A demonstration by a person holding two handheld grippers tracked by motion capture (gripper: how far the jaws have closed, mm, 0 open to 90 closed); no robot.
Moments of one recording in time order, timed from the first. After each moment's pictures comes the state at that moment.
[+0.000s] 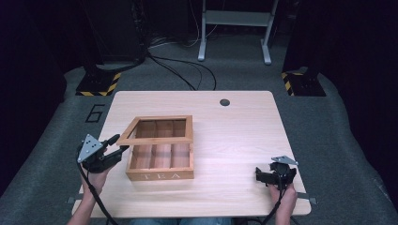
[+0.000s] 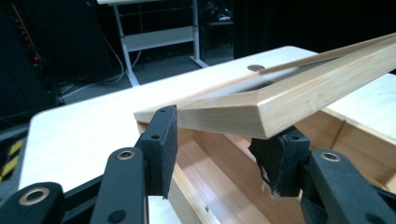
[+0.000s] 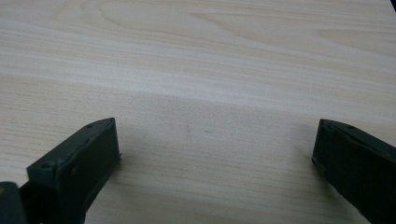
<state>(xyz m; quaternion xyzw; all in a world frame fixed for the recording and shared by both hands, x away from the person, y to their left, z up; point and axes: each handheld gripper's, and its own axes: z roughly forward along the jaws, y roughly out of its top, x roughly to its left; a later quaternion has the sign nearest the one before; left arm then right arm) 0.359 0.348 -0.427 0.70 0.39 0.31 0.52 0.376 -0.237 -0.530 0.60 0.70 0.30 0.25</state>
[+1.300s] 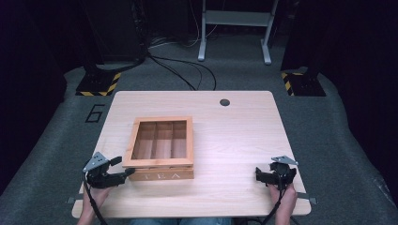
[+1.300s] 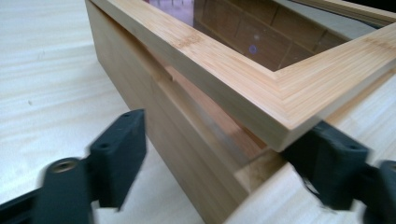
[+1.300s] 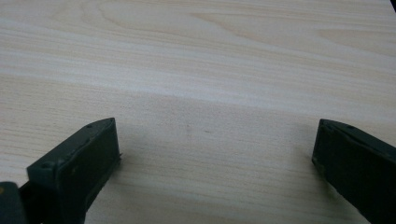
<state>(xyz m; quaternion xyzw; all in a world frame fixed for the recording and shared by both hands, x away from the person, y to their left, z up) 0.344 0.359 -0.487 0.74 0.44 0.18 0.49 0.376 -0.237 -0.530 0.60 0.70 0.30 0.25</state>
